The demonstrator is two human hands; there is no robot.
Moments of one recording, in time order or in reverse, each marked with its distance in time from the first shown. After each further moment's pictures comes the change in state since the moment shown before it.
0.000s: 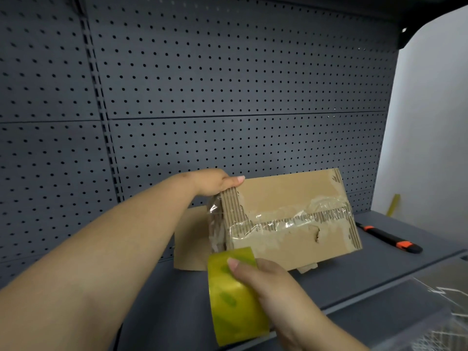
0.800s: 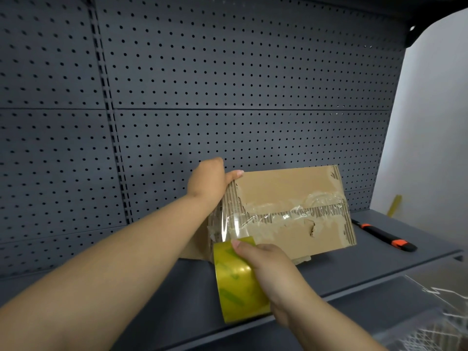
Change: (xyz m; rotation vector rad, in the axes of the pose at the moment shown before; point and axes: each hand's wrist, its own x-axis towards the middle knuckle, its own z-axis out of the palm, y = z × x) left_hand -0.017 0.023 0.035 -0.055 0.689 -0.216; right_hand 0.009 0.004 -0.010 -0.033 0.109 -0.015
